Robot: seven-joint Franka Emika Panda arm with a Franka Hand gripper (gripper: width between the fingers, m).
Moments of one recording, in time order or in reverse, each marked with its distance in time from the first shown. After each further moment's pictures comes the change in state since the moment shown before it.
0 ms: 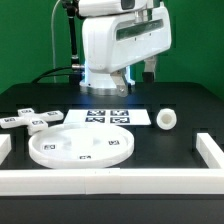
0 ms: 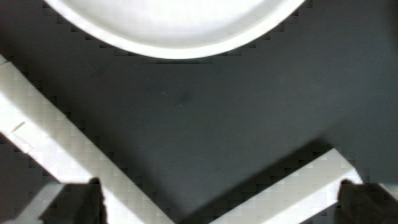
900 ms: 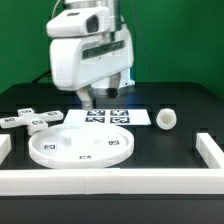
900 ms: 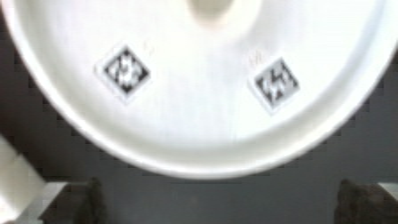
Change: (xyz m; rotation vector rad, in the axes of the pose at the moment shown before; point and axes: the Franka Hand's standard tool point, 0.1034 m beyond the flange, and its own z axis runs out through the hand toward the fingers) arm -0.086 0.008 0.036 -0.029 -0.017 -0.088
